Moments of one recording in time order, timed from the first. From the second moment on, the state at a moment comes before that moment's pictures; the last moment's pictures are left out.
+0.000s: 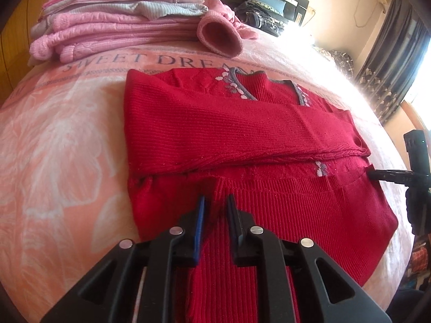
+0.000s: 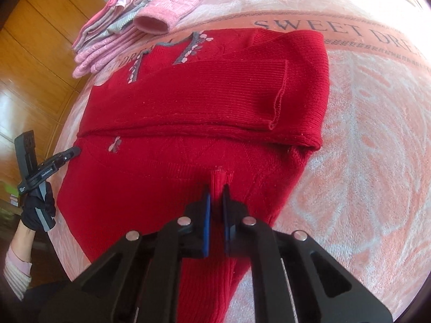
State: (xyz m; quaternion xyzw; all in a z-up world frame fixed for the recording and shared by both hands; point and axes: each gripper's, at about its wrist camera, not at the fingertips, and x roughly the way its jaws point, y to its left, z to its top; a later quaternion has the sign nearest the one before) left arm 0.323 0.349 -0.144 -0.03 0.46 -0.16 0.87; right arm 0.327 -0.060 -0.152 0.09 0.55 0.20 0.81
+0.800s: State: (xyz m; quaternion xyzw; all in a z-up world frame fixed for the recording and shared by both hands) left arm 0.327 0.364 -0.037 -0.13 0.31 -0.16 0.93; right arm 0.329 -0.096 -0.036 0.16 0.44 0.22 0.86
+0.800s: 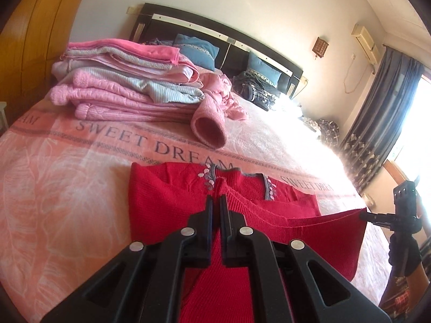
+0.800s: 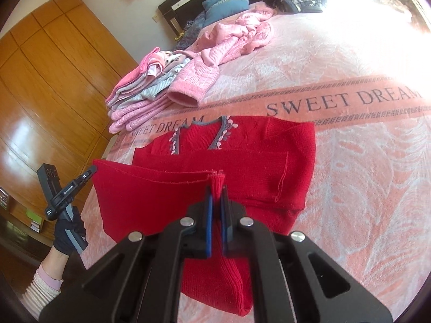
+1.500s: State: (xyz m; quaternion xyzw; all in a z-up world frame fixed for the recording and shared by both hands) left arm 0.494 0.356 -0.151 -0.13 0.40 -0.04 0.90; right arm 0.510 -0.078 -0.145 0.12 0.51 0.05 0.85
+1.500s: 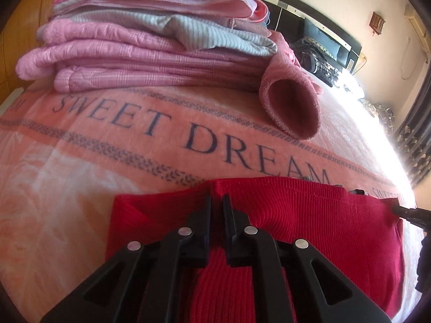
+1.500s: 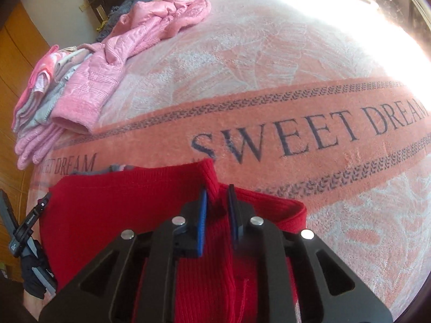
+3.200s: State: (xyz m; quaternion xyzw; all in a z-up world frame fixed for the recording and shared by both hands) left arm 0.326 0.325 -0.139 -0.09 0.46 -0.14 0.87; right arm 0.311 -0.106 -0.138 0.17 0.56 0.19 0.79
